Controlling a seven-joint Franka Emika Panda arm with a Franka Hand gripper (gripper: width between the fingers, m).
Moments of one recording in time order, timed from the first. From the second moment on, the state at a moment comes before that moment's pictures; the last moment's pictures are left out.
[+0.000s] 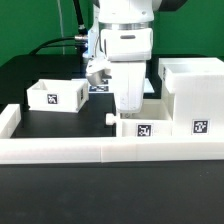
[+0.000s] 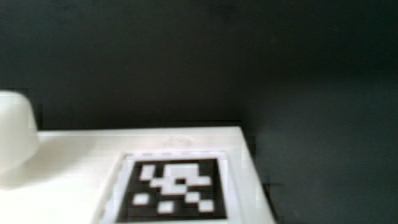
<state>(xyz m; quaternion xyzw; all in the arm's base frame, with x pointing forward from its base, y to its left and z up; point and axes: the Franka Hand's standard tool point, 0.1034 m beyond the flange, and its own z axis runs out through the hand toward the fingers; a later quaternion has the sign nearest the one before) 0.540 -0.006 0.014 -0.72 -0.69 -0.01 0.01</state>
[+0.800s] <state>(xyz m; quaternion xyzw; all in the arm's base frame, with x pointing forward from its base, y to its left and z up) 0.539 -0.002 0.012 -0.72 -0.70 -0.01 0.00</state>
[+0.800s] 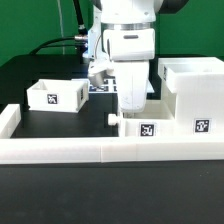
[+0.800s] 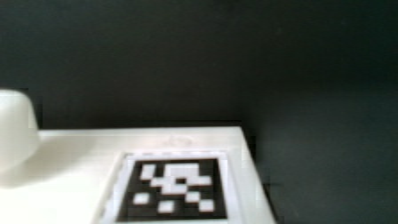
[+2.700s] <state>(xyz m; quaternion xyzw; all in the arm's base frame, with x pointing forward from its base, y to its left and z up) 0.547 0.009 0.010 -0.71 -0.70 -0.01 -0.01</state>
